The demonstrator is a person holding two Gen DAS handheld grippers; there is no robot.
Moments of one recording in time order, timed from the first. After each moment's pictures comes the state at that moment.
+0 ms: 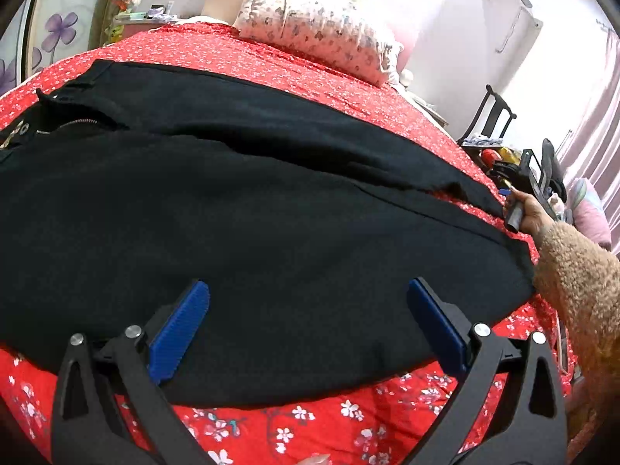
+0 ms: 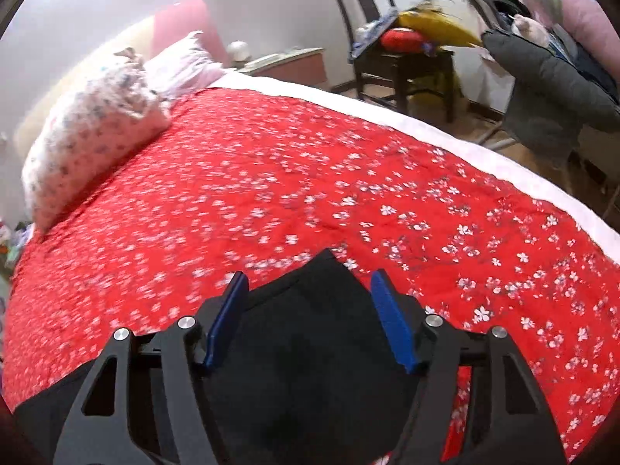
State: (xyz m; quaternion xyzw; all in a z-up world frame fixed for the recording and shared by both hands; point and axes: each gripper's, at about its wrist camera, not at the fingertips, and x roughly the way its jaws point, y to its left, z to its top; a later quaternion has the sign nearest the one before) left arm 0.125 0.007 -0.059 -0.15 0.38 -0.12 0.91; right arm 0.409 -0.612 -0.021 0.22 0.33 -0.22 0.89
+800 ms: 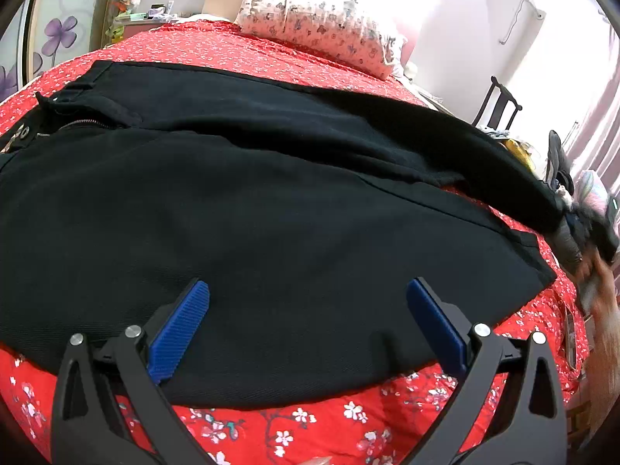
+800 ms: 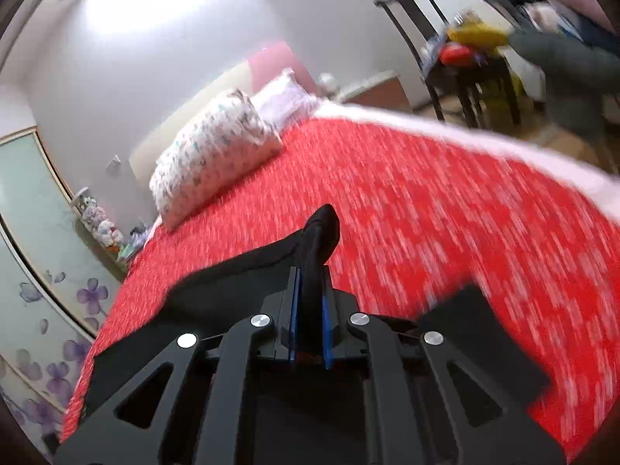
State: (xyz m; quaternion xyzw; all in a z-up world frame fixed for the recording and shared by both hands) left arm 0.126 0.003 -0.060 -0.14 0.39 -0.12 0.90; right arm 0.170 -0.580 0.022 0.29 0.25 -0.02 0.92
